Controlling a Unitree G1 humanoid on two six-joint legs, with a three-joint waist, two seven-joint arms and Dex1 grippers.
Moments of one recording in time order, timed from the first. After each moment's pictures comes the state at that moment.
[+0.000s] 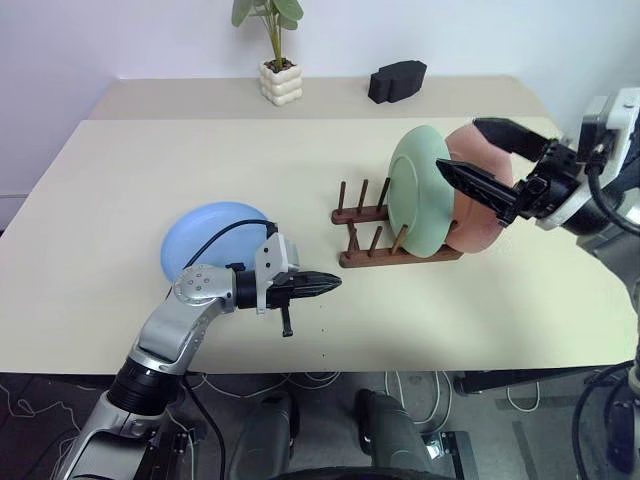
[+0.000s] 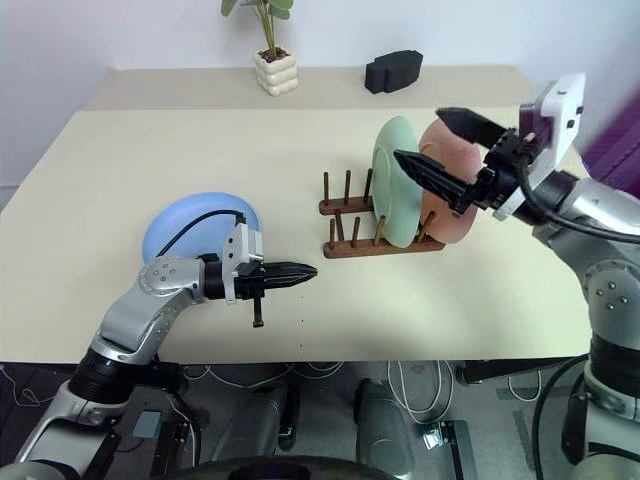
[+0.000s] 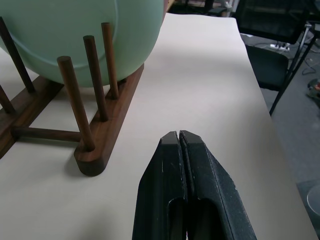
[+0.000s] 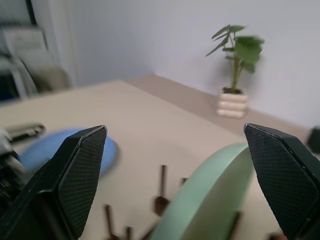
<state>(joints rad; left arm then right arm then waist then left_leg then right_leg) -0.33 0.49 -0.22 -0.21 -0.36 0.32 -1.02 -0.45 -0.88 -0.30 -0.43 0.85 0.63 0.65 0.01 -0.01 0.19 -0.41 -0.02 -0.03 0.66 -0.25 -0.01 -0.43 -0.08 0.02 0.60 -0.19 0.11</state>
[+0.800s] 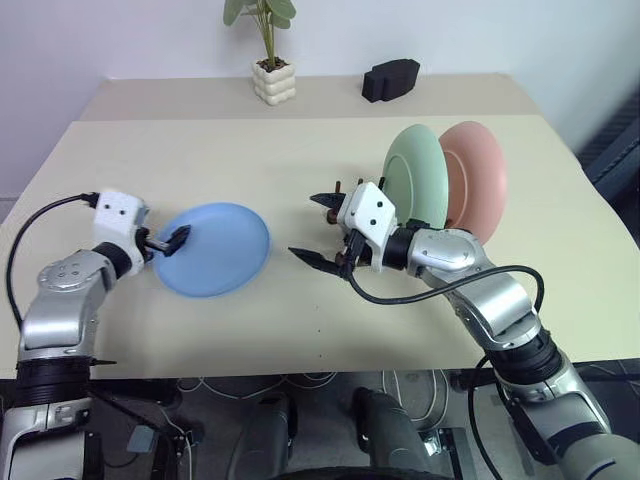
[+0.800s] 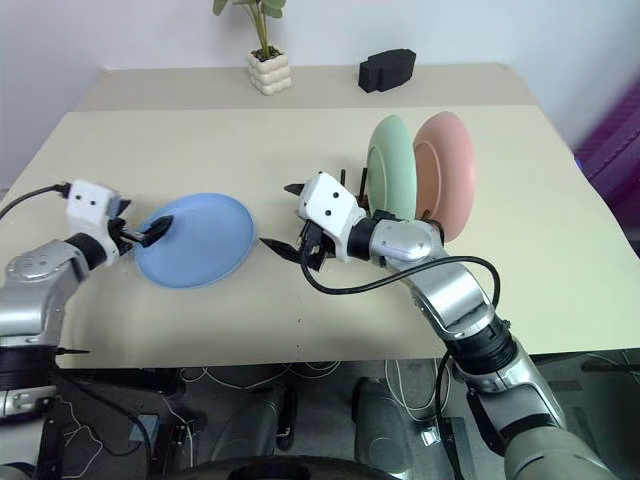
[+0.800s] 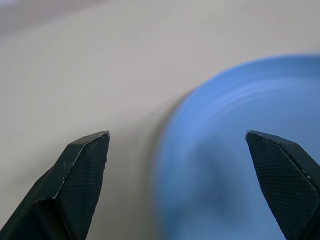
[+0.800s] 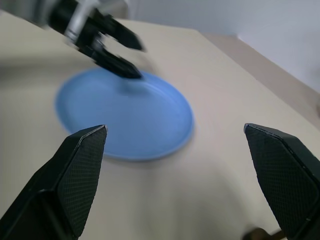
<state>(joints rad) -0.31 0.68 0.29 0.08 -0.27 0.57 -0.49 -0.57 -0.45 0.34 -0.34 0.27 0.49 0.61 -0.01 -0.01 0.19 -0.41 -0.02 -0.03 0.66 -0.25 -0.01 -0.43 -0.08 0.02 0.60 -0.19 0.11</state>
